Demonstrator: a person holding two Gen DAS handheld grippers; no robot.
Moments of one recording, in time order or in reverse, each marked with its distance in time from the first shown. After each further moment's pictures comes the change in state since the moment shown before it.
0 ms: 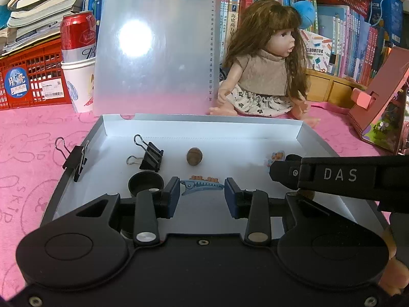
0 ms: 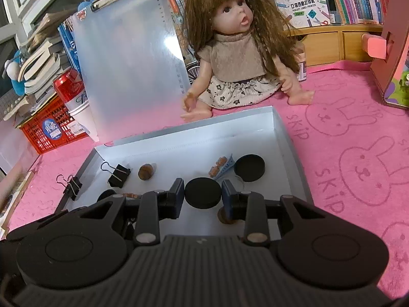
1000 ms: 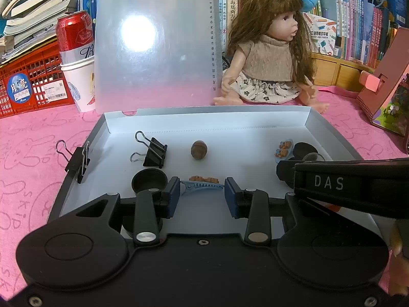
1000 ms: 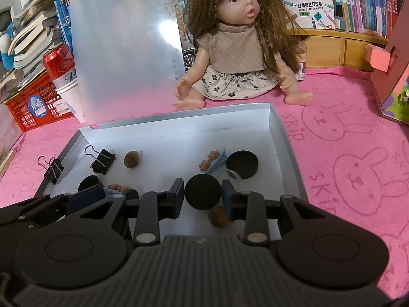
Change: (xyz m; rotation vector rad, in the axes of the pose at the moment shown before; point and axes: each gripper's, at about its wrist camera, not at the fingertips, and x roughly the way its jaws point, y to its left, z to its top) left arm 0.008 -0.008 0.004 0.057 0.055 0.056; right arm 0.011 0.009 0.002 -0.084 0.055 -0.081
